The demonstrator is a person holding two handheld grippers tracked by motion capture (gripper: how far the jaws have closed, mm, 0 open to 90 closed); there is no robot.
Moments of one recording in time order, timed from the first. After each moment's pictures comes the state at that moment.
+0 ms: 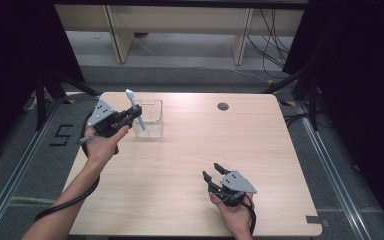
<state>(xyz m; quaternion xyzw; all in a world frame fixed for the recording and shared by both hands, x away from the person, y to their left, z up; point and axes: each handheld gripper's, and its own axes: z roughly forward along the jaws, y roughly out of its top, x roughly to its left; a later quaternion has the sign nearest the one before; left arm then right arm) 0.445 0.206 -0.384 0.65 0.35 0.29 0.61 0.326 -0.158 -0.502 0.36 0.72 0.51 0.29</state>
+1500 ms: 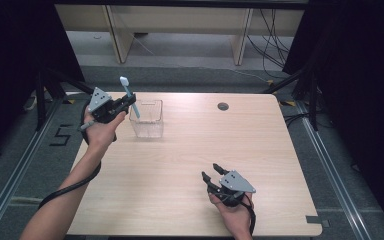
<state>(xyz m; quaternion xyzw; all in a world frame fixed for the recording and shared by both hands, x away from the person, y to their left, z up) 0.486 0.220 -0.385 0.63 0.38 0.32 0.59 0.329 -0.159 -0.502 0.34 0.73 0.51 0.31</state>
